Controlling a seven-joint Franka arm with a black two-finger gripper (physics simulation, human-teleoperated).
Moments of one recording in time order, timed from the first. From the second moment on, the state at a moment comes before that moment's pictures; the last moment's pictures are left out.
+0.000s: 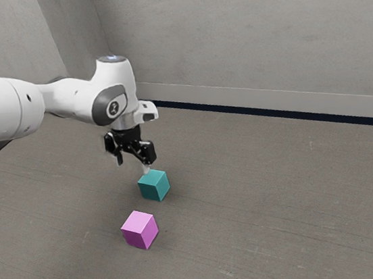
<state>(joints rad) 0.04 0.49 -0.02 -1.63 0.12 2.04 0.00</state>
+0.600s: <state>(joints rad) 0.04 0.57 -0.05 -1.62 0.10 2.07 0.01</state>
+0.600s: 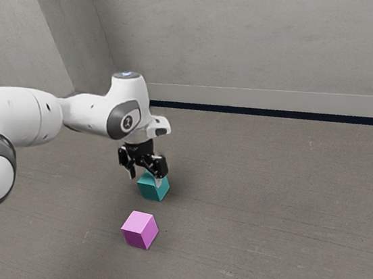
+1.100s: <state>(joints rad) 0.04 0.61 -0.05 -1.61 0.08 2.10 0.01</state>
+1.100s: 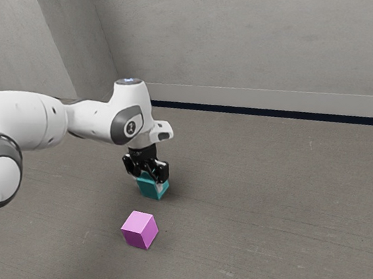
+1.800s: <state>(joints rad) 0.03 0.09 -0.05 -2.10 0.06 2.11 0.00</state>
